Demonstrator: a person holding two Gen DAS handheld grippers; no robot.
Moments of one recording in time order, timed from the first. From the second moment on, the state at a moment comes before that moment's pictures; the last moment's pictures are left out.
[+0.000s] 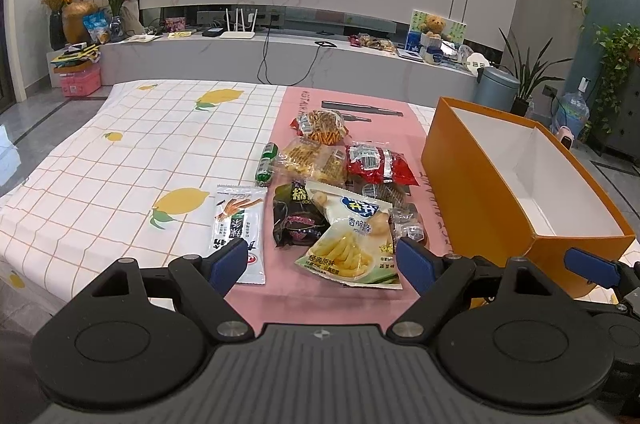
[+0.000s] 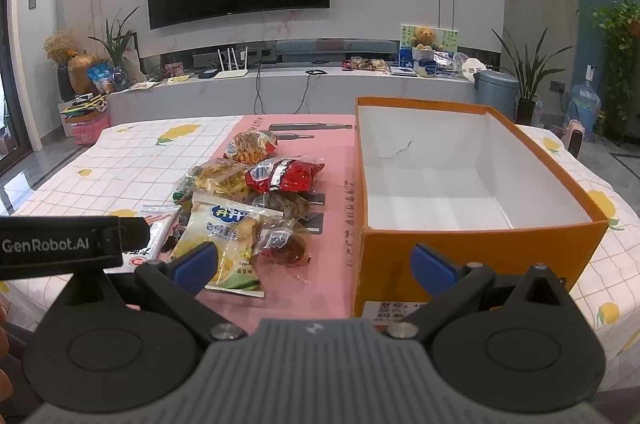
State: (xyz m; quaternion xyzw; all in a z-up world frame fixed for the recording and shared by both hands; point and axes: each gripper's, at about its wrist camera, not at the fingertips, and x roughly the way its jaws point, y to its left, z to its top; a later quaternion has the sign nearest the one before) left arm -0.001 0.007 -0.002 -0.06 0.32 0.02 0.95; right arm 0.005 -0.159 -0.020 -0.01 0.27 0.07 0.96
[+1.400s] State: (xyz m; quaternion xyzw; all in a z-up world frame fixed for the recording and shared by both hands) left arm 0.003 0.007 -0.004 -0.07 0.33 0.02 0.94; right arm 0.006 -0.159 -0.023 0.00 0.27 0.07 0.96
